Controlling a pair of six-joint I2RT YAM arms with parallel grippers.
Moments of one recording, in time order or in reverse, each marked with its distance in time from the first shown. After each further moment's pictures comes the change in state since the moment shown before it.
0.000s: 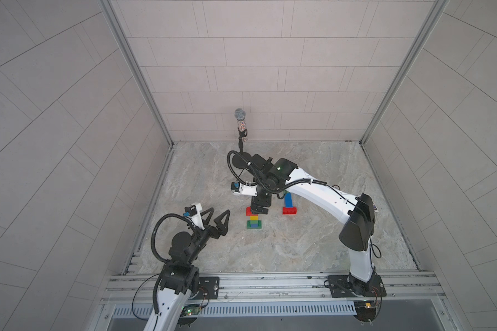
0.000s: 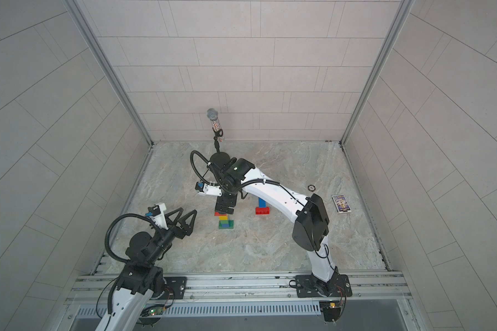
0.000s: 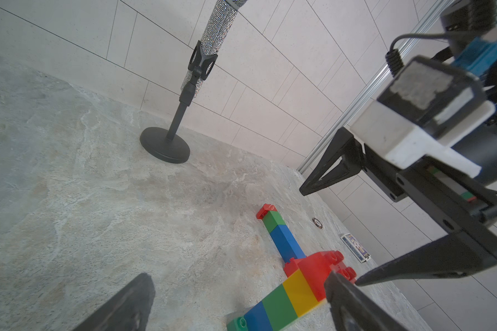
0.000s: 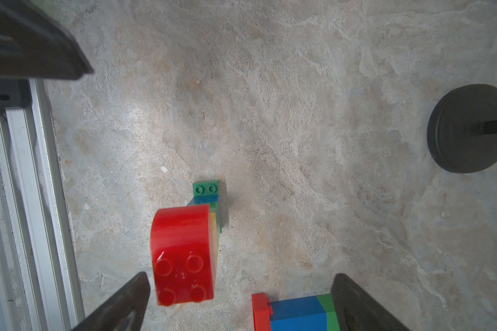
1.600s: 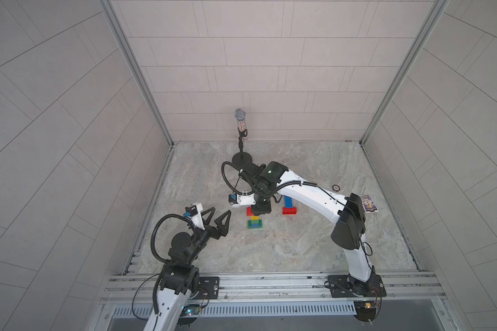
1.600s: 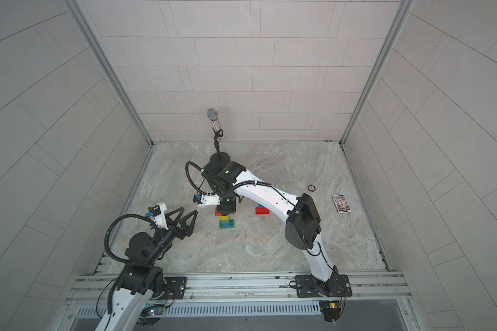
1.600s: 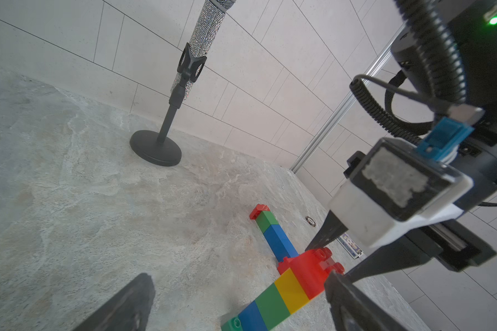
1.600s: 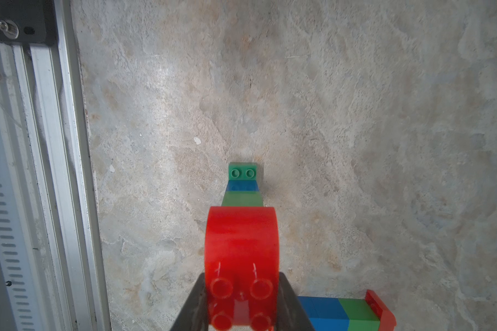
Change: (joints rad) left arm -0.002 -0.003 0.000 0.018 0.014 0.004; right arm 0.050 0.085 0.060 -0.149 -0.009 -0.086
